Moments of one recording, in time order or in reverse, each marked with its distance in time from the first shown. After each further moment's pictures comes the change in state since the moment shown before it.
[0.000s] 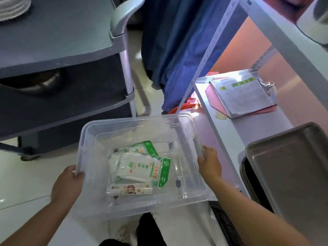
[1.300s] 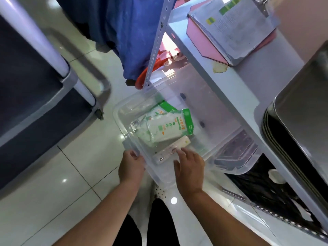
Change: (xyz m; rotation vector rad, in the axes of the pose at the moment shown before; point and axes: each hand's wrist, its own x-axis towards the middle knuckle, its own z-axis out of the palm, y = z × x) left_hand 0.071 0.097 0.217 -0.157 -0.580 0.072; right_hand -0.014 0.009 0.171 -0.366 0.250 -0.022
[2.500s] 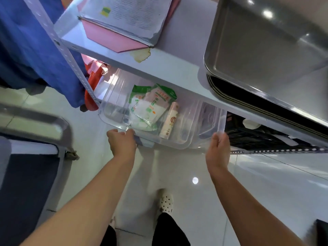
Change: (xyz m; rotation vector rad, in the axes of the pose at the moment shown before) left_hand 0.040 0.109 0.086 0.029 -0.084 0.185; right_hand -0.010 0.098 -0.034 0.543 0.480 1.097
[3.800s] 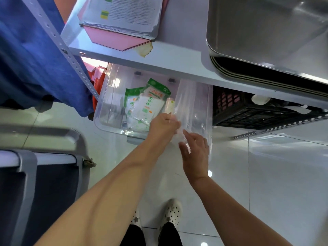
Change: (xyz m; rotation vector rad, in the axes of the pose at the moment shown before) left_hand -0.049 0.026 -0.002 0.175 -0.726 0.258; right_hand -0.115 -0.010 0.055 -0.091 -0.080 -0.403
